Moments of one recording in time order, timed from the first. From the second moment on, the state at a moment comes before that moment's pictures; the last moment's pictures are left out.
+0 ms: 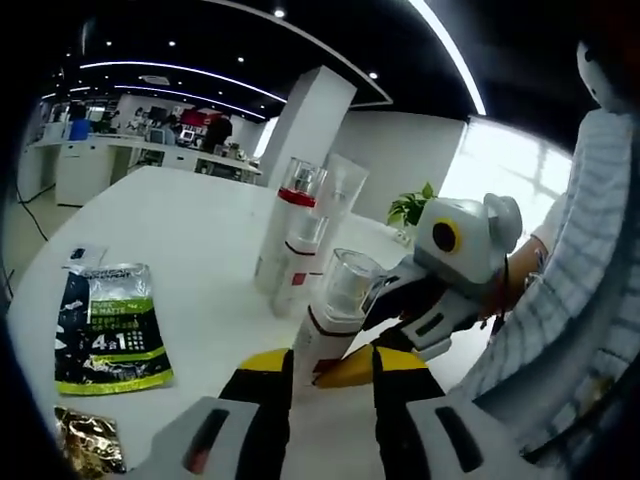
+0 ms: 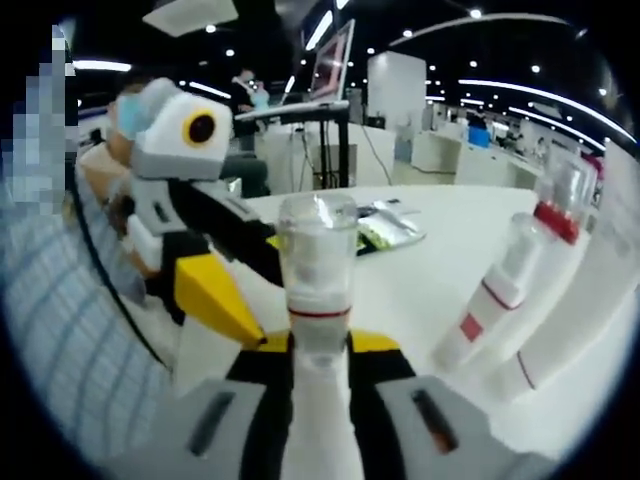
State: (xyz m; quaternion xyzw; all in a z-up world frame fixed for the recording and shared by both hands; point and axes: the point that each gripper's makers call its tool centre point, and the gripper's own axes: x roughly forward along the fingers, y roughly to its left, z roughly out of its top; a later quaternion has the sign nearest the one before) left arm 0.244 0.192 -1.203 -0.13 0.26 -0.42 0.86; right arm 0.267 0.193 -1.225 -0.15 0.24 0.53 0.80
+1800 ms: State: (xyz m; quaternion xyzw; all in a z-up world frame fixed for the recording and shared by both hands) left arm 0.241 0.202 -1.248 0.00 0.26 -0.42 0.87; right arm 0.270 0.188 -1.226 -0.17 0.25 0.52 0.80
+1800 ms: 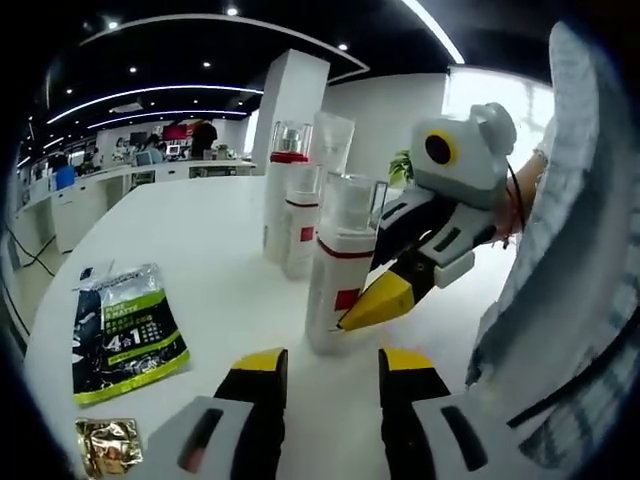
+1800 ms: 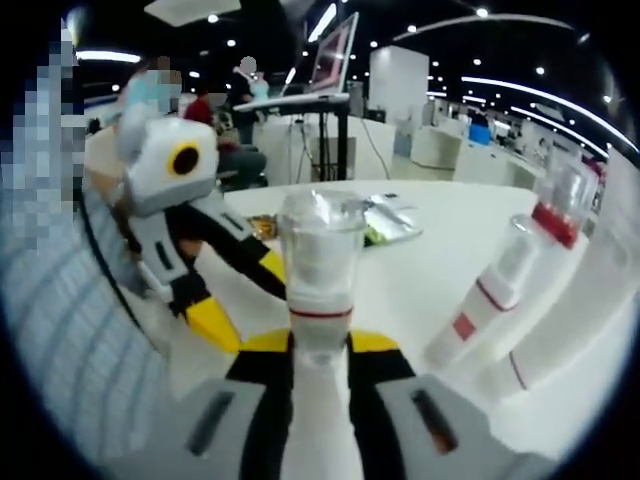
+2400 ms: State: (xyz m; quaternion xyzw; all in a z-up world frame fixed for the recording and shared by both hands) left arm 0.244 0.194 -1.252 0.05 0.27 -0.46 0.84; right arm 0.270 0.185 -1.226 -0.16 0.24 0.48 0.83
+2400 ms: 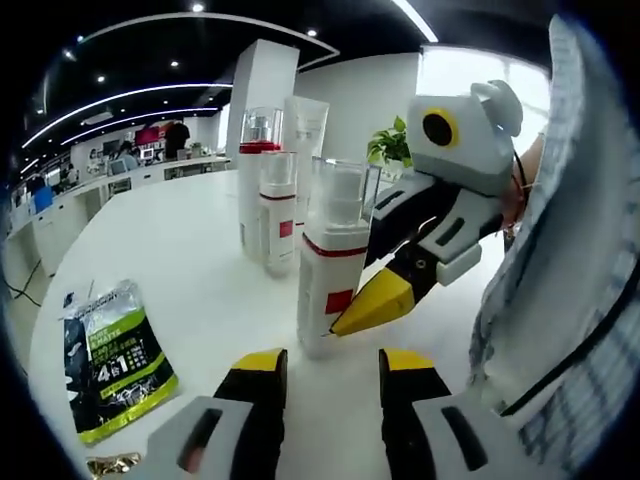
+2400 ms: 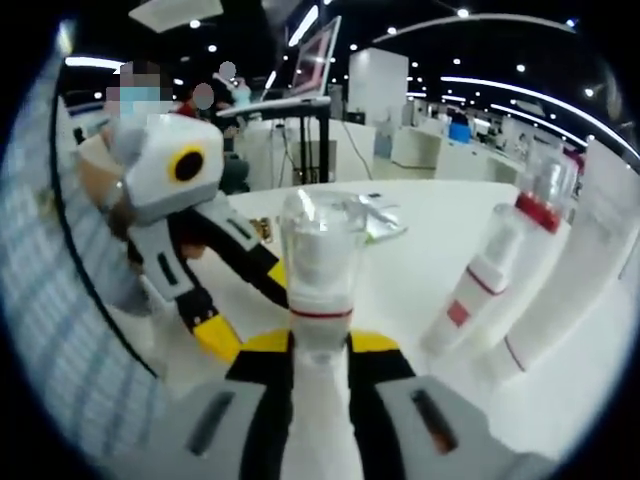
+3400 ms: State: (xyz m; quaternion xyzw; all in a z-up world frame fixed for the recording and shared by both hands) left arm 0.242 0.210 -1.246 0.06 0.28 -0.43 0.86; right arm 0.270 0.187 -1.227 -0.13 0.24 0.49 0.83
